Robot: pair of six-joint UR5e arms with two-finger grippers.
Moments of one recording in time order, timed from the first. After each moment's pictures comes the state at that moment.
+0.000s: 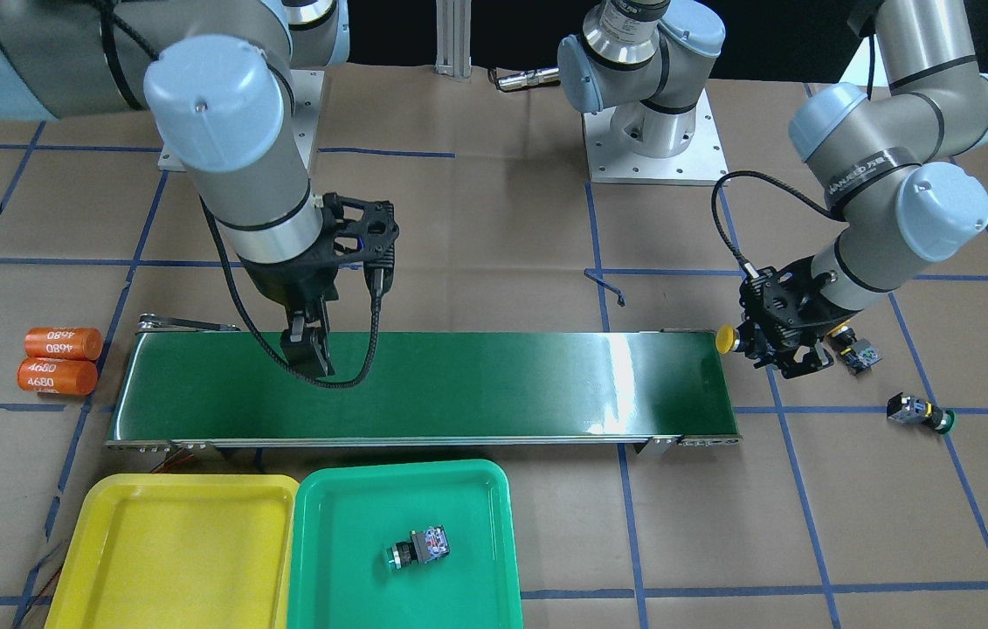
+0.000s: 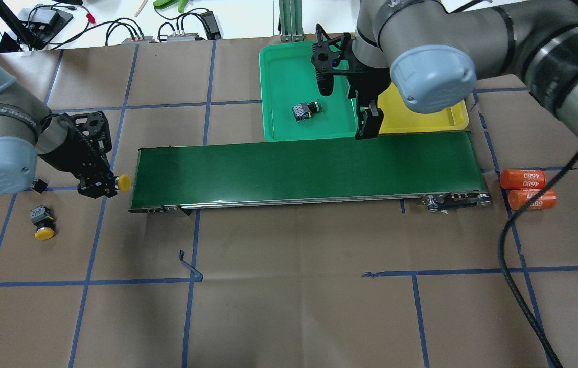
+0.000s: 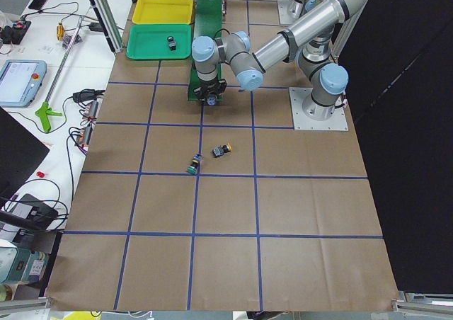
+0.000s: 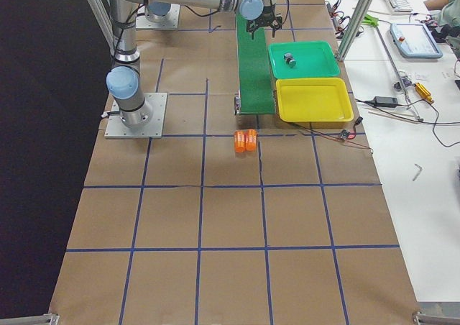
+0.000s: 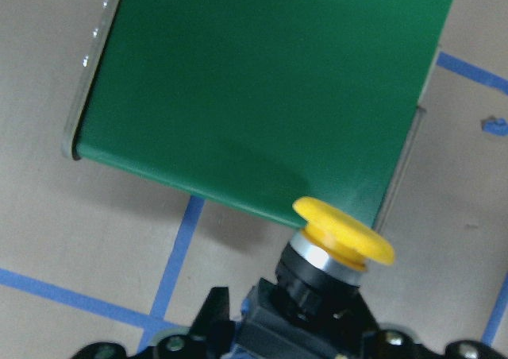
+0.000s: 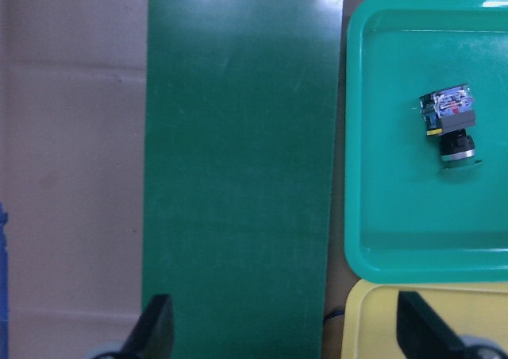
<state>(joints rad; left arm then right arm) -1.24 -1.76 -1.94 -1.10 1.49 1.51 1.75 -1.37 1.59 -1.85 -1.51 -1.46</state>
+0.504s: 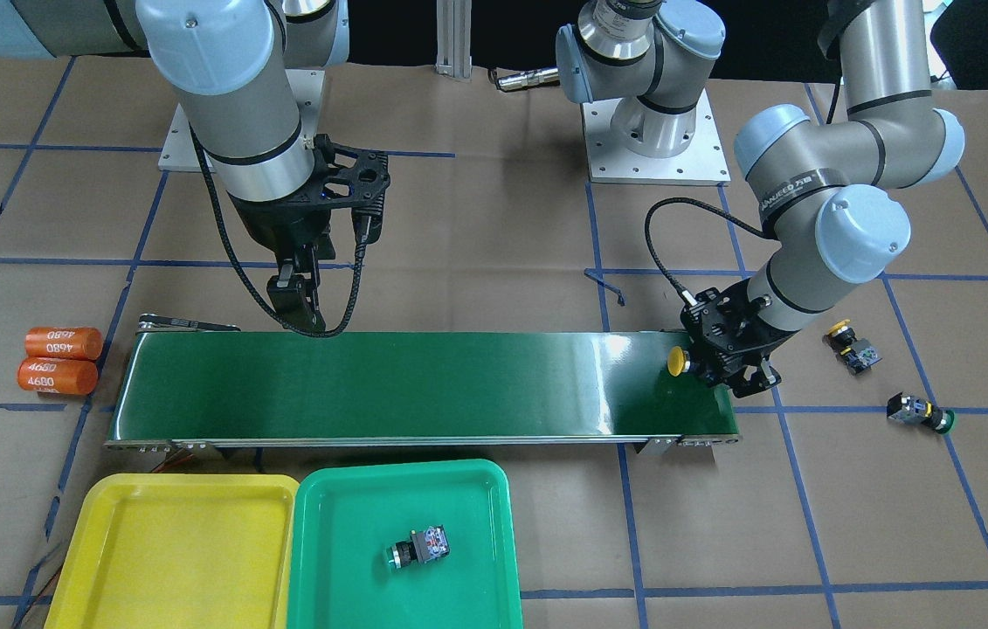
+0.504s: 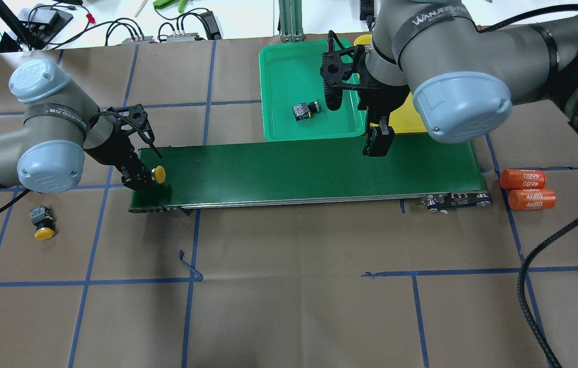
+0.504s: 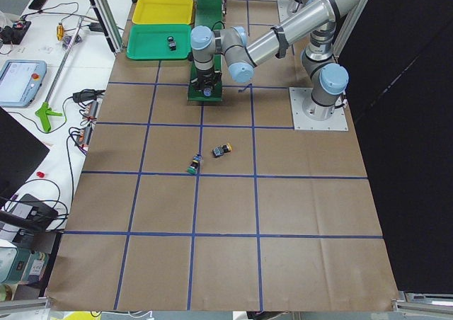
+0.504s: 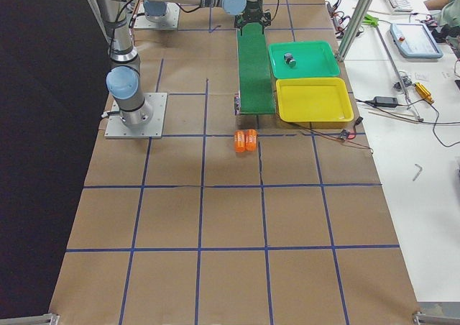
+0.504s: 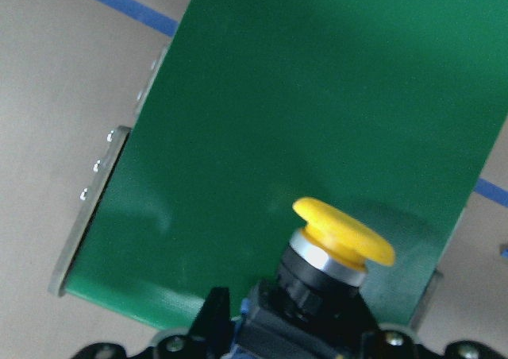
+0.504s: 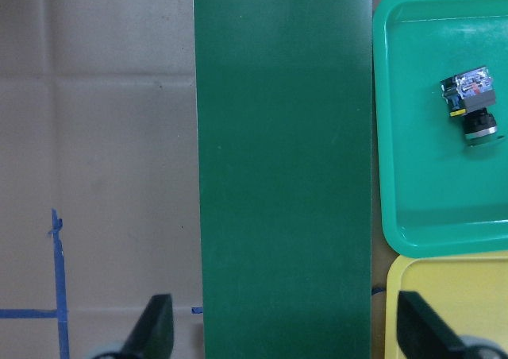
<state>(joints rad) -1.35 -1.81 -1.94 -1.02 1.49 1.34 1.75 -1.45 1.65 -1.83 -1.52 -1.39</state>
